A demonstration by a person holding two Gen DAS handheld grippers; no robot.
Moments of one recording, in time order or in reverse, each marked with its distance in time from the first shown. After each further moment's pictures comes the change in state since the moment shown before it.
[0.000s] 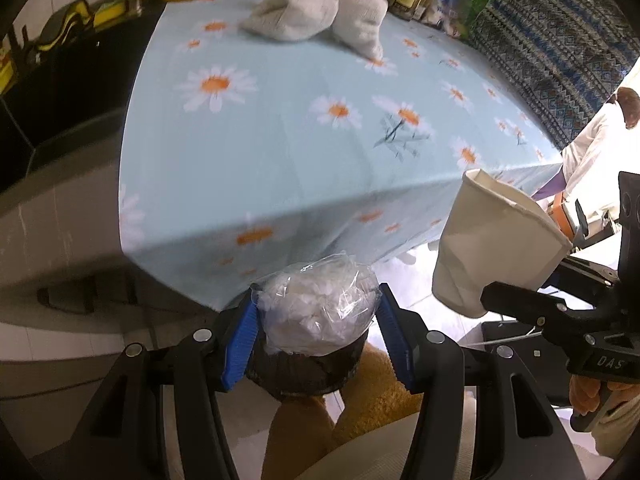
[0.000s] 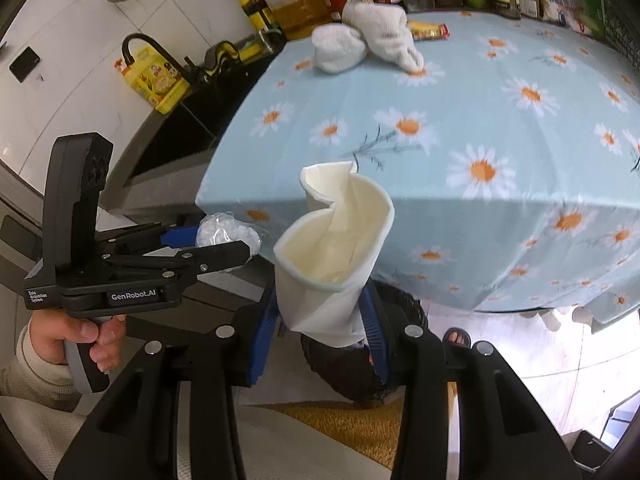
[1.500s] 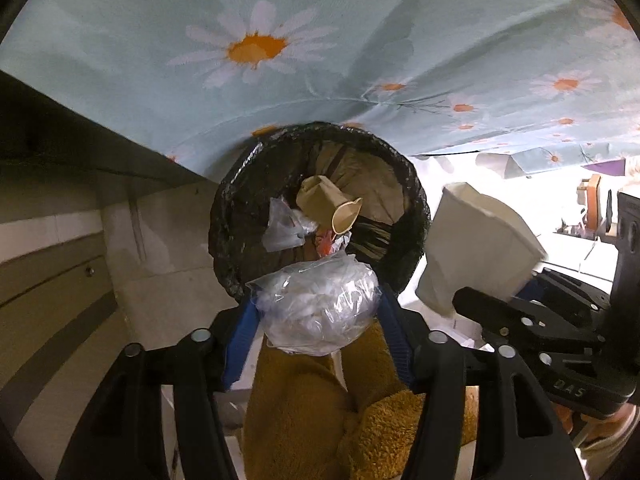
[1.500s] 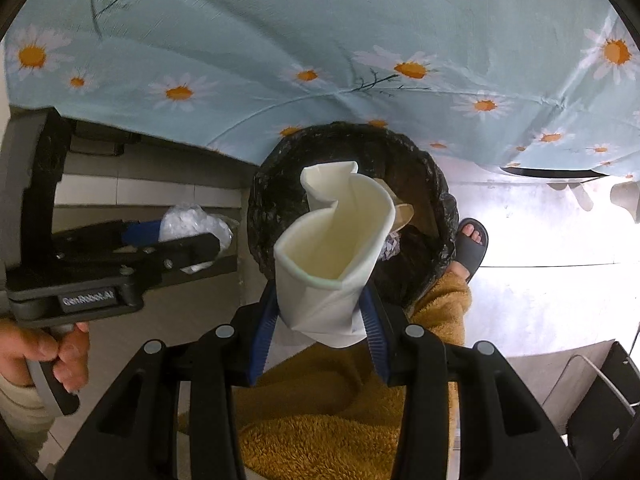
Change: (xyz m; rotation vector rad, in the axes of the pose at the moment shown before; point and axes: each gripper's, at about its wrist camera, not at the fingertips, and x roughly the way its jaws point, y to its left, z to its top) left arm 0.186 0.046 -0.074 -0.217 0.452 0.026; right arm 0.180 -0.078 -0.092 0.228 0.396 -0.002
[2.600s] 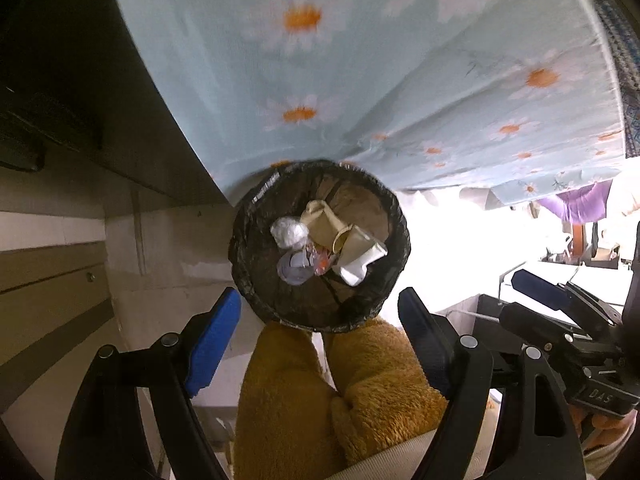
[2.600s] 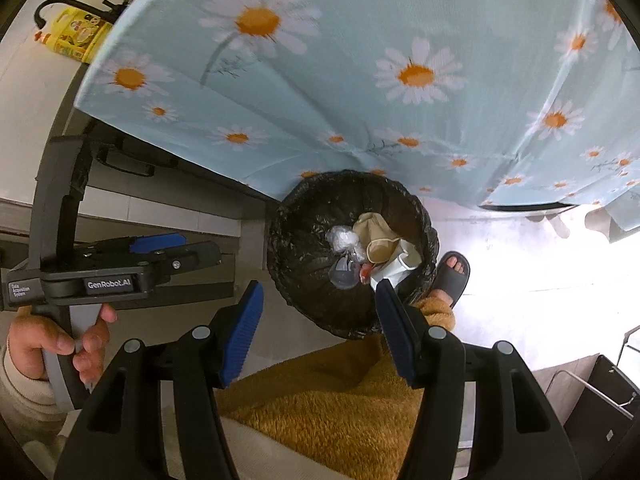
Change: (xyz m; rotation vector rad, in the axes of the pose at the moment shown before) left arm -0.071 0.013 -0.025 -0.031 -0.163 -0.032; right arm -0.082 0.045 -0.019 -0.067 -0.141 -0.050
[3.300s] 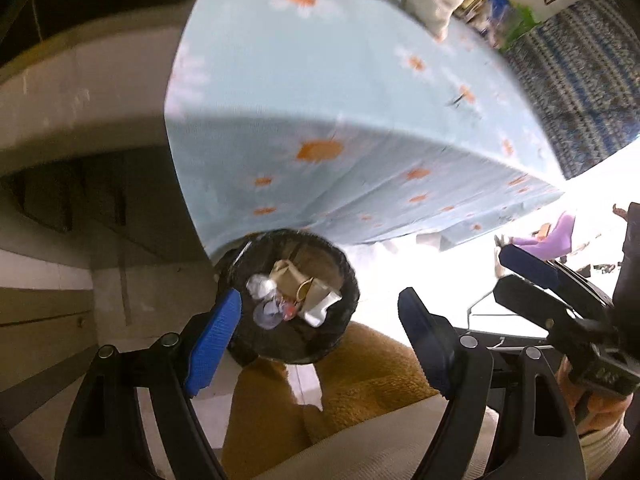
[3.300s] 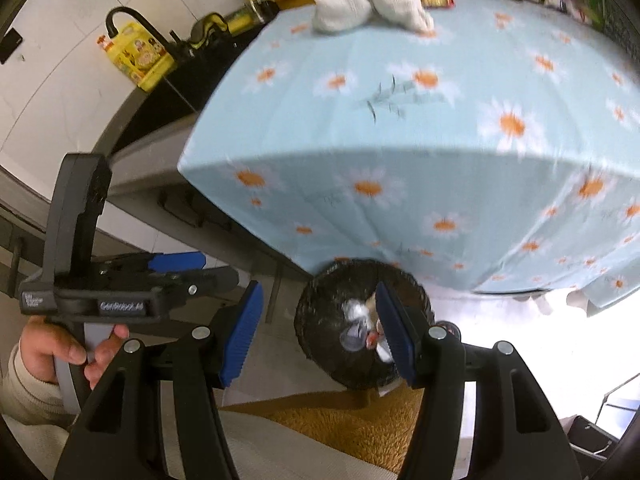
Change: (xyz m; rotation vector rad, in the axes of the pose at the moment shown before) left arm -0.096 -0.013 0.000 0.057 -0.205 -0.127; right arm -0.091 0.060 0.031 -0.141 -0.238 -0.015
